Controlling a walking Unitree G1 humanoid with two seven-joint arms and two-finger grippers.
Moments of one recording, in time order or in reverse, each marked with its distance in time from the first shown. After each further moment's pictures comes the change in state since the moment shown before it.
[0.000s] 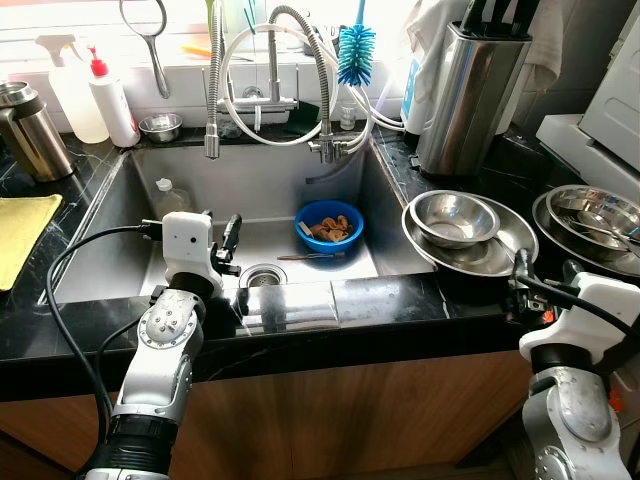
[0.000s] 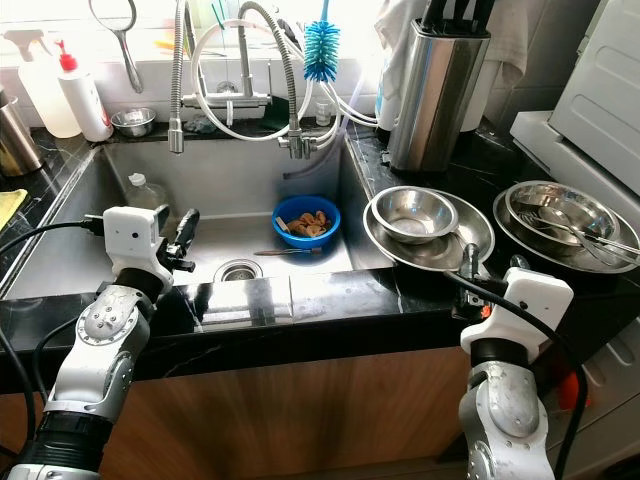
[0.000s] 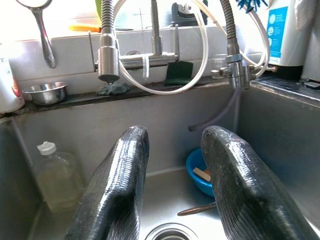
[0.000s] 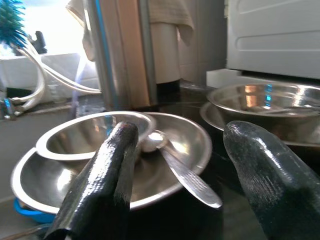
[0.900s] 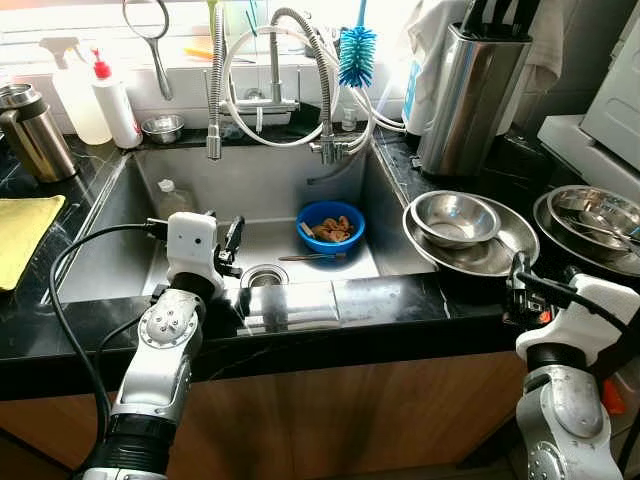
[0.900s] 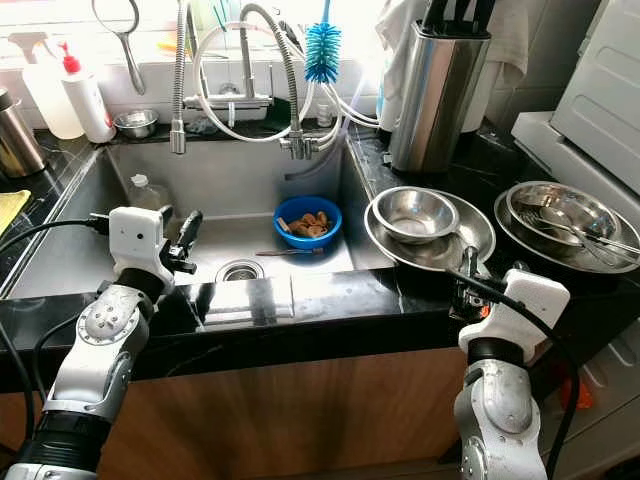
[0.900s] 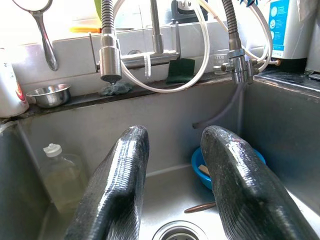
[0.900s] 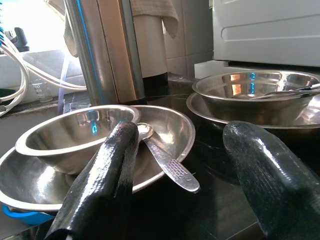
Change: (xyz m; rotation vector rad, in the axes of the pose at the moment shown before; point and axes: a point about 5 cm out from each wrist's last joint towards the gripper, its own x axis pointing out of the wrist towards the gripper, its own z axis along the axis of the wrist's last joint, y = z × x) left arm 0.000 0.002 0.000 0.040 0.007 -0.001; right arm -0.002 -0.006 -0.007 0.022 0.025 -0.058
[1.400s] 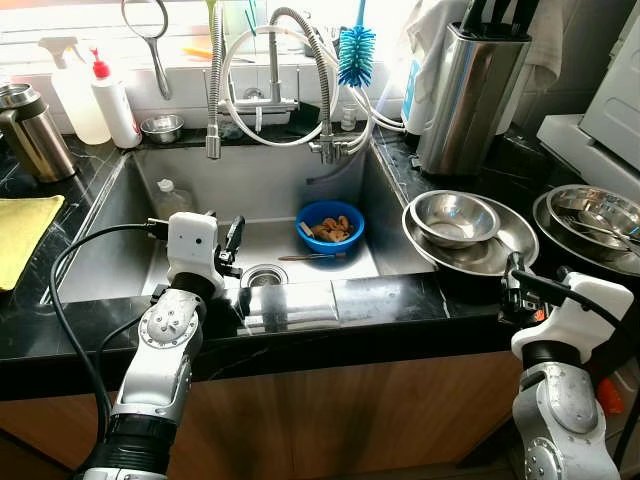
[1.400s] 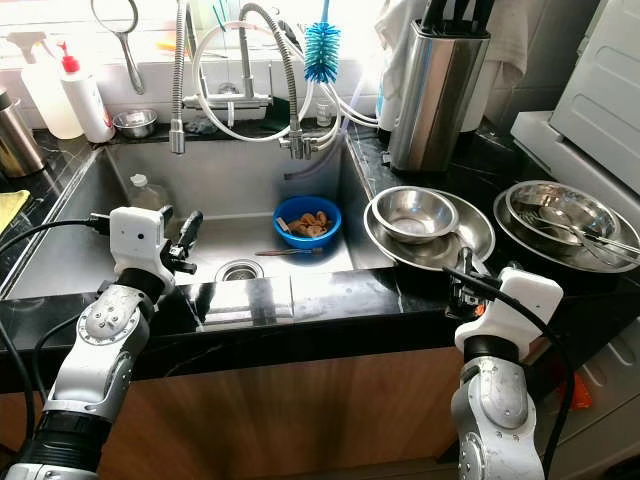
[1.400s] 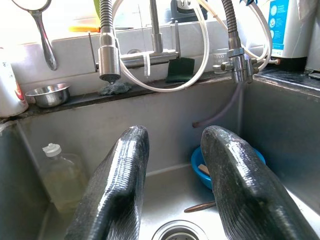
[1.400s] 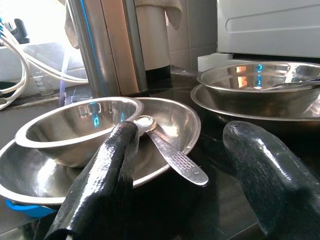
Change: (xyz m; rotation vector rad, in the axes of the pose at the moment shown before) left arm 0.000 0.000 0.000 0.002 0.001 0.000; right arm 0.003 0.002 -0.004 0.002 0.026 0.012
